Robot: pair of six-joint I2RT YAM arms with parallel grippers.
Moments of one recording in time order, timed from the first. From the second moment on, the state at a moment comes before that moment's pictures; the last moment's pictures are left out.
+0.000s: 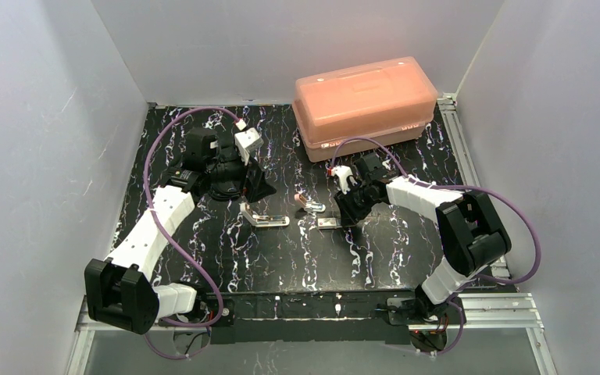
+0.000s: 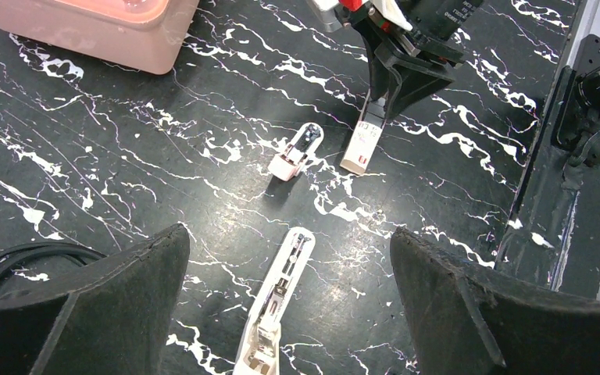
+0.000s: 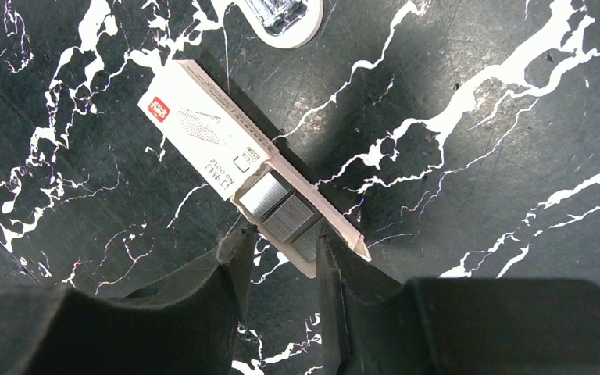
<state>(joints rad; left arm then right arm) -0.27 1.24 1.04 -0.43 0.77 0.31 0.51 1.62 0.93 -0.46 -0.43 -0.25</state>
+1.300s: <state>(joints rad) -0.27 1.26 1.04 -0.43 0.80 0.30 0.52 1.64 0.95 -0.46 -0.31 -0.19</state>
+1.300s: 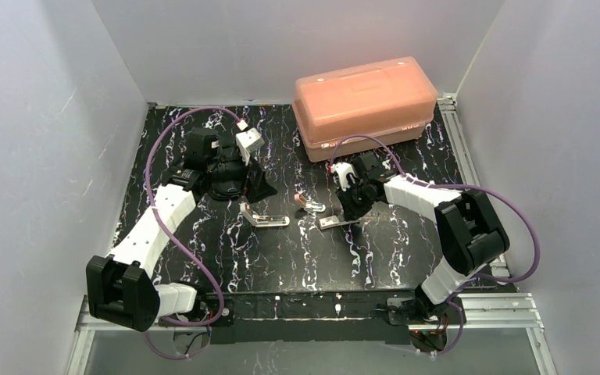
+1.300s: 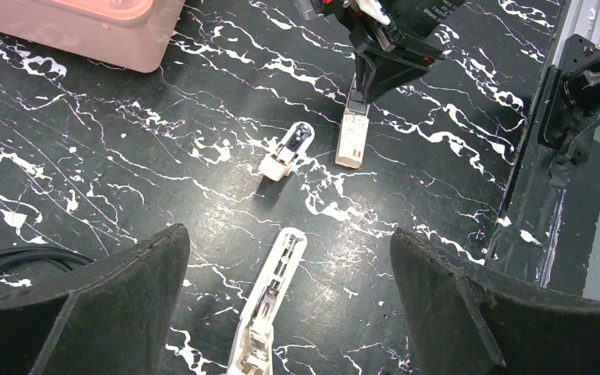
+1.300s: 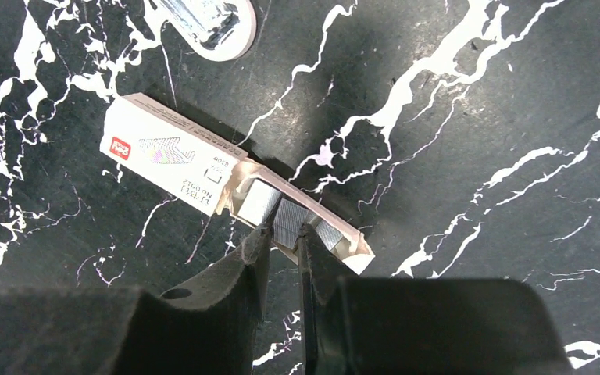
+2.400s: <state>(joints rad) -0.27 1.27 1.04 -0.43 0.81 0.30 0.52 1.67 1.00 -0.48 -0.26 -0.18</state>
